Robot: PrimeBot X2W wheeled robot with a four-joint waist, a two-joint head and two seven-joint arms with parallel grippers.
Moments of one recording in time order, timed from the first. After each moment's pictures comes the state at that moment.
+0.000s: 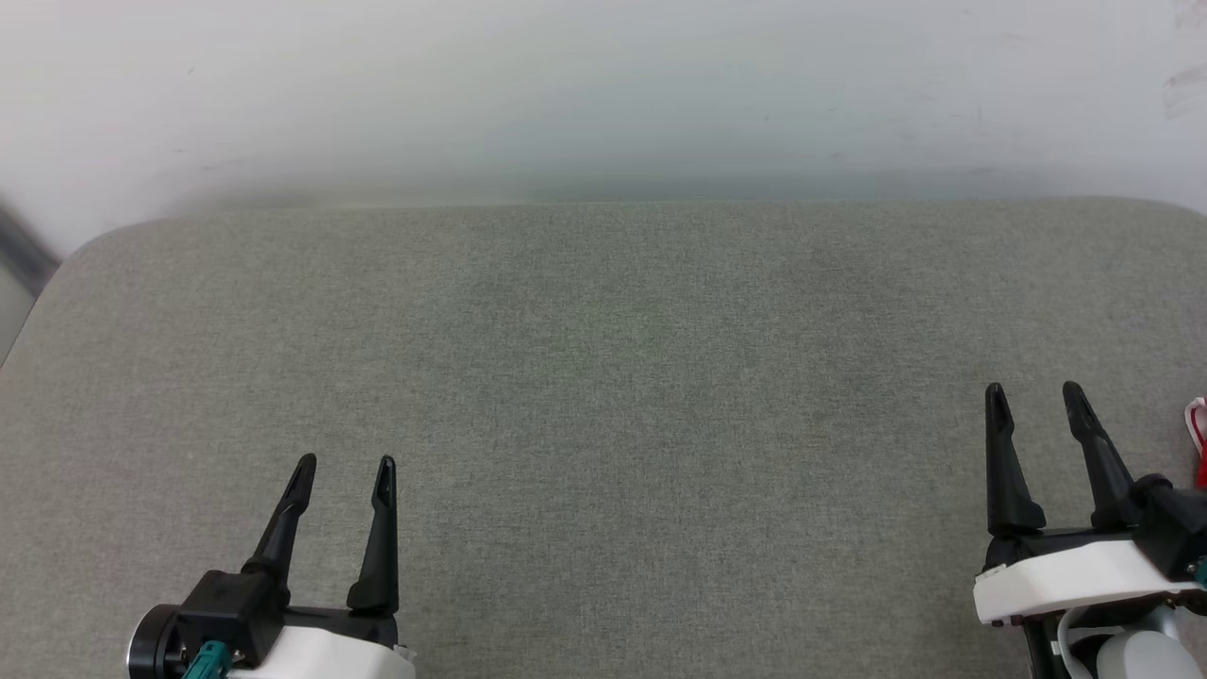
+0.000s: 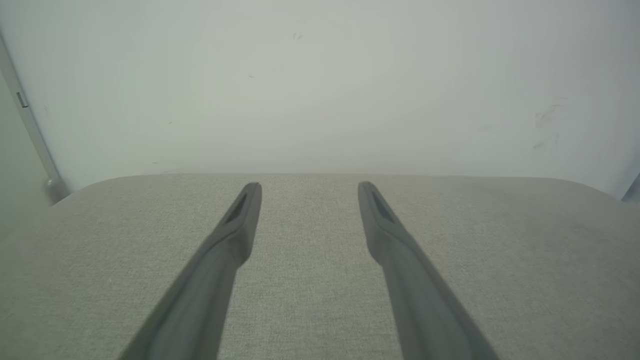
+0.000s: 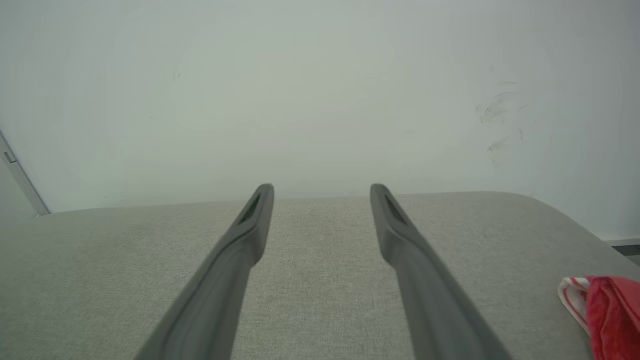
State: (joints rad) left arm 0.07 0.07 0.01 -0.02 -0.15 -0.13 -0.26; right arm -0.07 -0.07 -0.09 0.10 0.16 0.13 -0.25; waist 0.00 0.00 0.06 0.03
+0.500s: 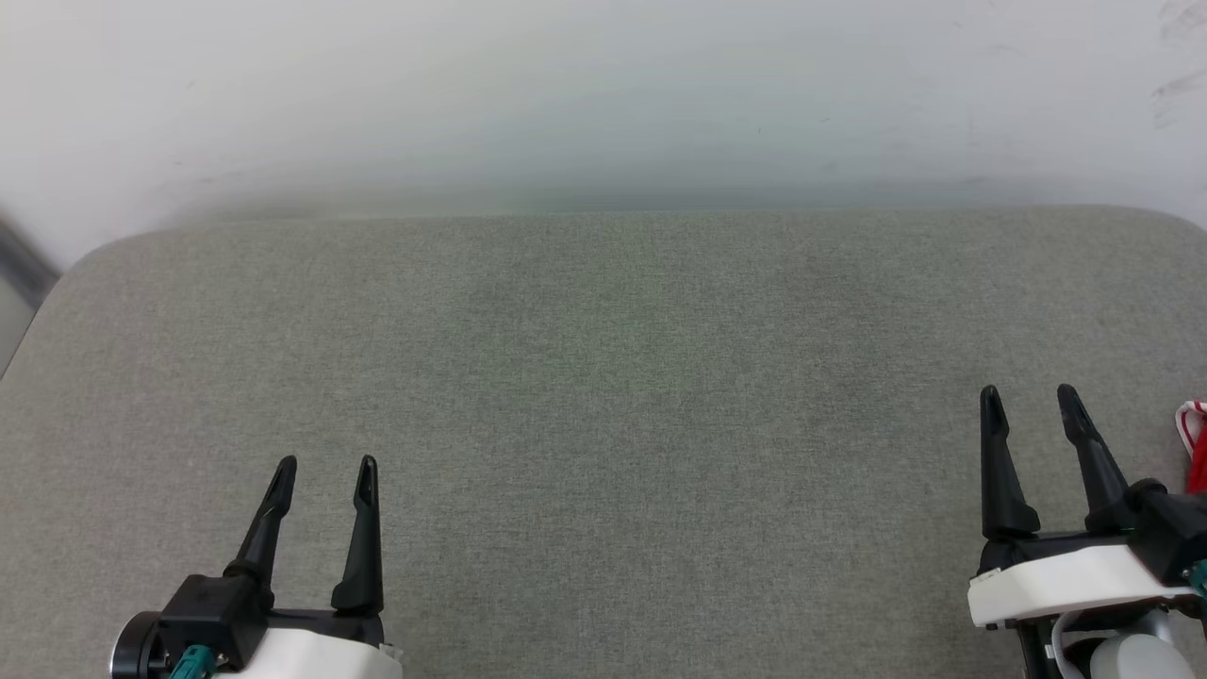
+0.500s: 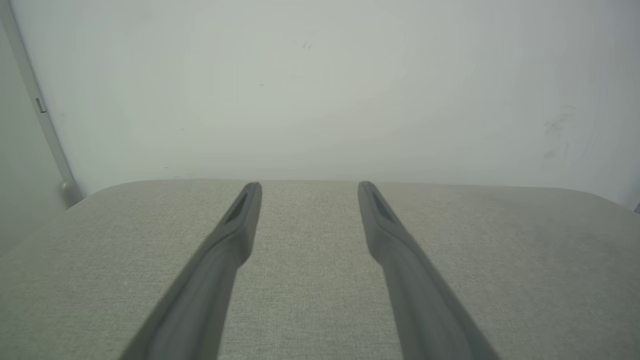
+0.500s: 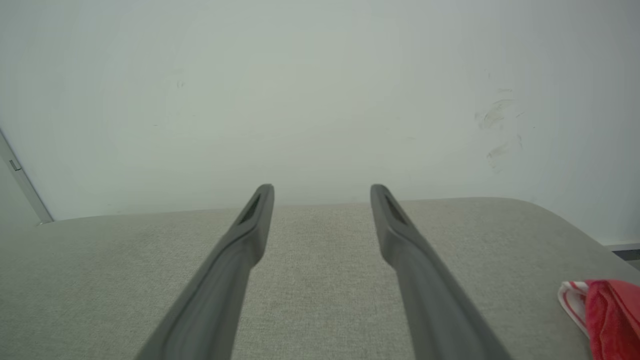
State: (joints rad) left arm 0.08 0.06 0.04 -0.03 -0.14 -0.13 -0.26; right arm -0.07 -0.06 -0.08 0.10 0.16 0.13 -0.26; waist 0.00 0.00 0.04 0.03
